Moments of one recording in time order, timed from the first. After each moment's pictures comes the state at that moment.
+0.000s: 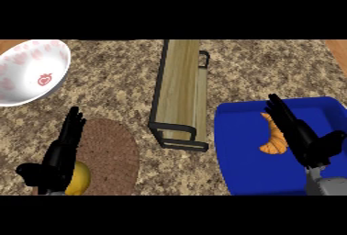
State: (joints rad) left arm 0.07 0.38 -0.29 -1.61 0.29 0.39 -0.10; right arm -0.08 -0.39 0.13 -1.42 -0.29 0.10 -0.04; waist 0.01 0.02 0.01
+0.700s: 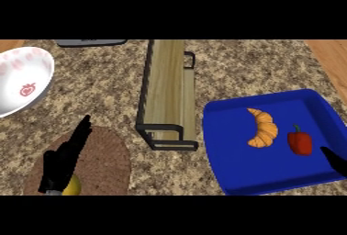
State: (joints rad) left arm 0.04 0.46 -0.34 -1.47 0.25 0.27 0.00; right arm 0.16 -0.42 -0.20 -1.40 -0.08 -0.57 0.09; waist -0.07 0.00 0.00
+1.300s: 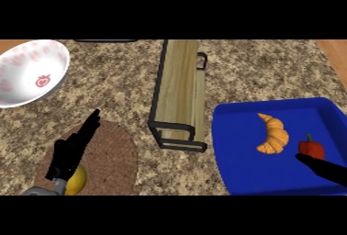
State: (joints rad) left arm -0.04 0.44 -0.34 -1.38 0.23 0.16 -0.01; right arm 0.21 -0.52 0.00 -1.80 0.09 -0.51 0.52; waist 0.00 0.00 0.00
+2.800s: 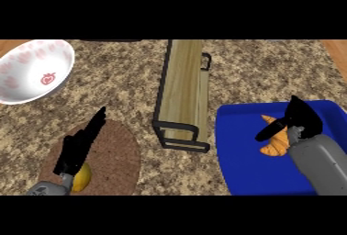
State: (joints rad) left arm -0.08 0.39 -0.32 -1.34 0.19 0.13 -0.01; right arm -0.40 -0.47 0.32 -1.33 0.50 -0.03 1.24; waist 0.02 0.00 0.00
